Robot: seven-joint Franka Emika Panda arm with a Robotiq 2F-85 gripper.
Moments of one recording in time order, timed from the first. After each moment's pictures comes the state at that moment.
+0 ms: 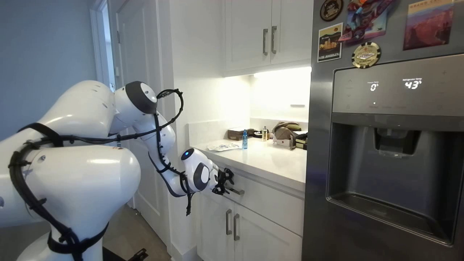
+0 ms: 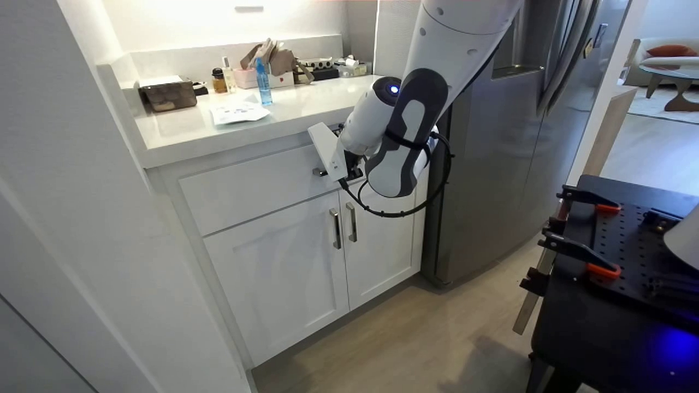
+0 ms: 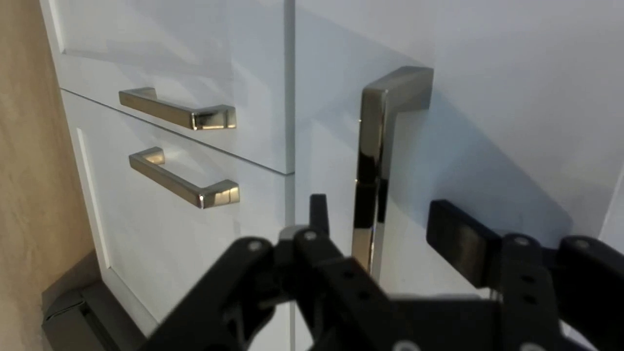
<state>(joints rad) 0.78 1.06 -0.63 -1.94 0.36 3.46 2.09</state>
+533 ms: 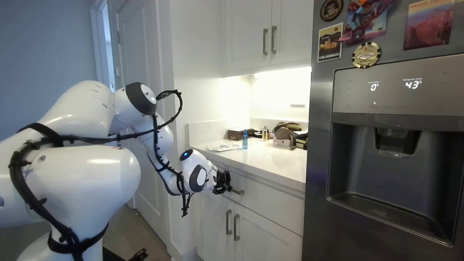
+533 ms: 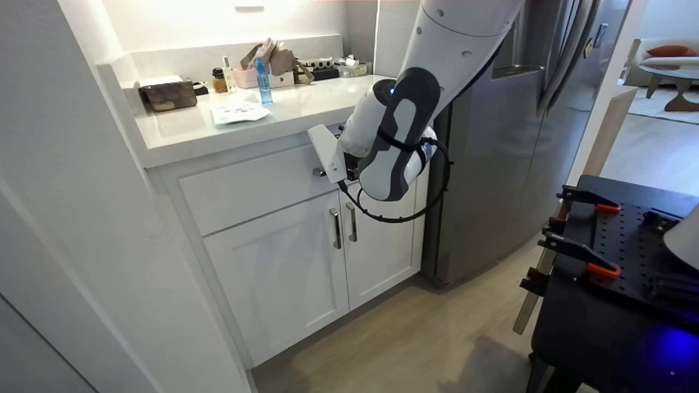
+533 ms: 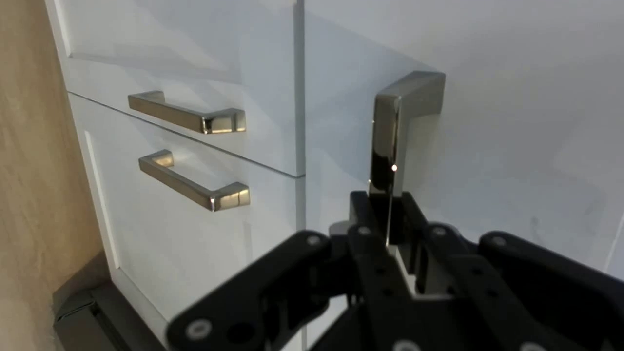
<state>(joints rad) 0.78 1.06 -0.60 -1.93 0.50 3.46 1.98</state>
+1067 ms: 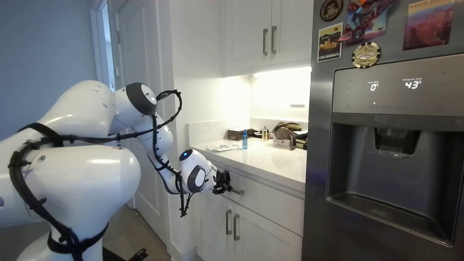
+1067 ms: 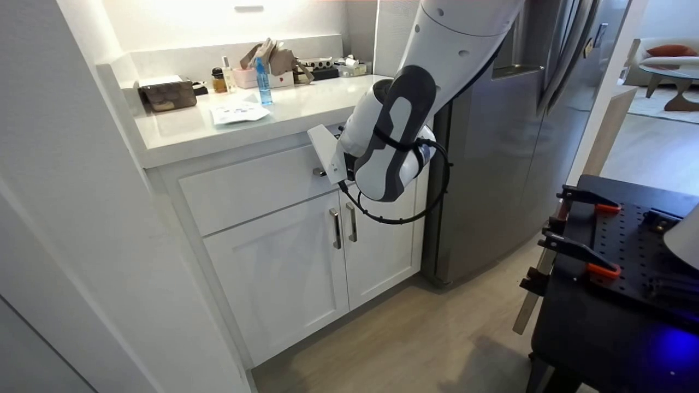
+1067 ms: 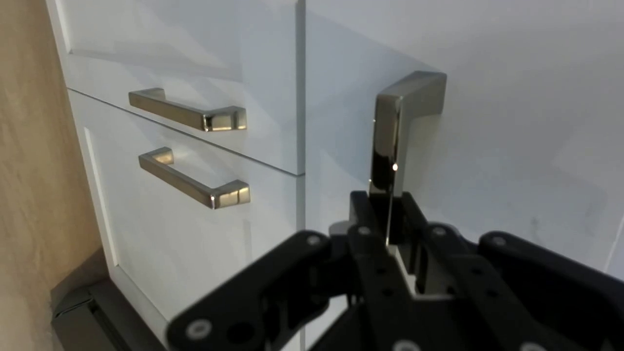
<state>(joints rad) 0.78 1.06 -0.58 -1.93 0.56 3.46 1.91</state>
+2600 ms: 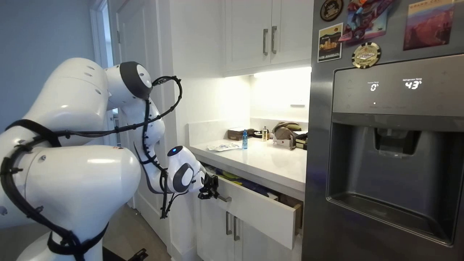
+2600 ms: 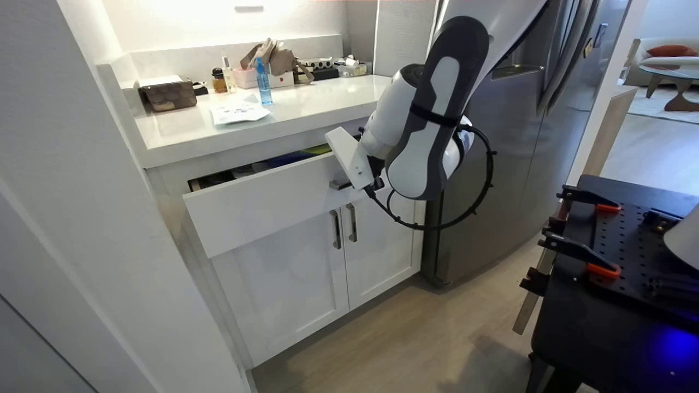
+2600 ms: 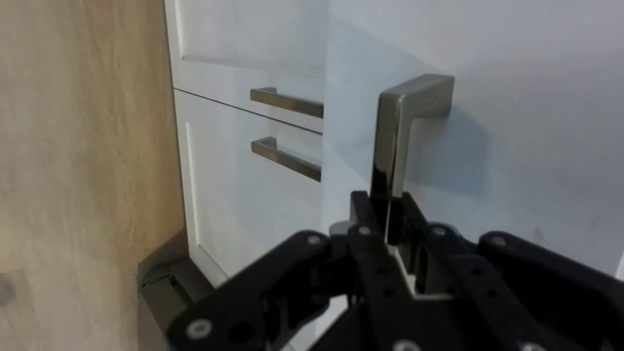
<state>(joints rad) 0.80 0.83 -0.49 -2.21 0.47 3.48 1.91</state>
